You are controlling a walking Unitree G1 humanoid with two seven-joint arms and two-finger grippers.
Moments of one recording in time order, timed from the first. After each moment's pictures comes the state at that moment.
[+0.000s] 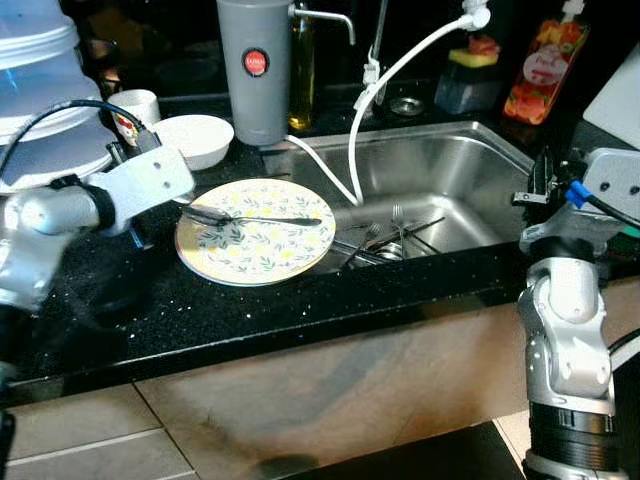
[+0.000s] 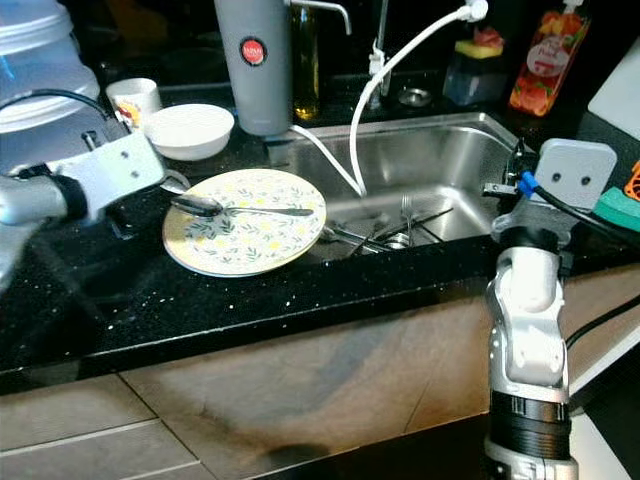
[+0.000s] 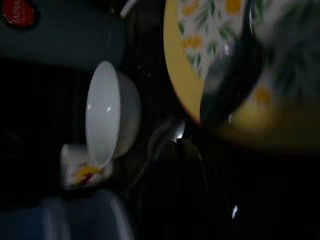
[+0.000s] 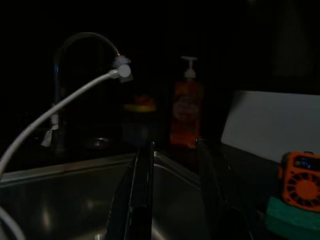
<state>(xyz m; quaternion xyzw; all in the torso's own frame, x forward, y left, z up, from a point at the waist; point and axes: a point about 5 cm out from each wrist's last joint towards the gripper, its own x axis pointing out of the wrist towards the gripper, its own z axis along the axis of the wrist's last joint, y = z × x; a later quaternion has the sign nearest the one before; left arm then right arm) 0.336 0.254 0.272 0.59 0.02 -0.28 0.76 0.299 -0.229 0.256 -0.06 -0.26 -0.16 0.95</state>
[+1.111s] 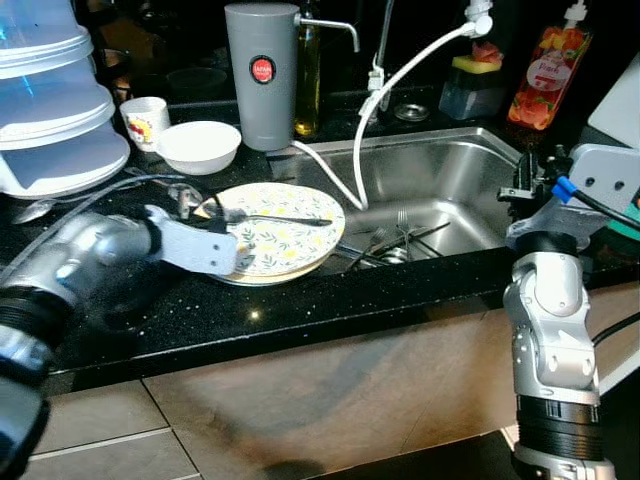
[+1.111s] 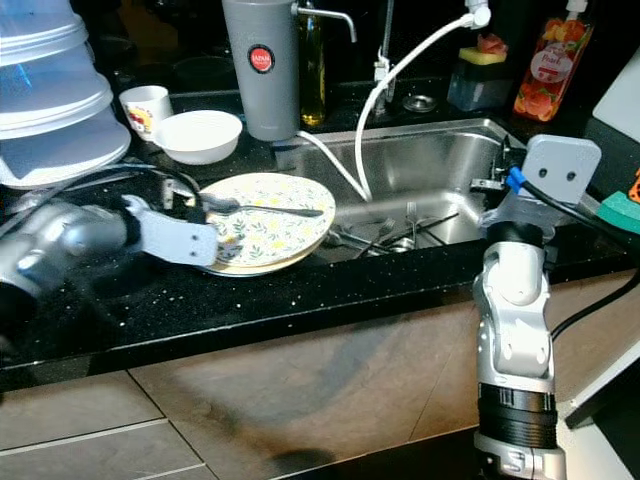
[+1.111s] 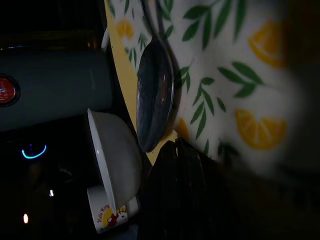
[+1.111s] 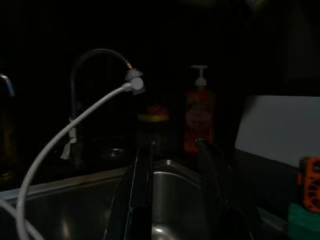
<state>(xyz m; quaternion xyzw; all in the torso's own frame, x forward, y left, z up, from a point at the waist) 0.370 0.207 0.201 0.69 -0.01 -0.30 0.66 0.306 -0.220 0.257 -0.04 -0.27 -0.15 0.95</state>
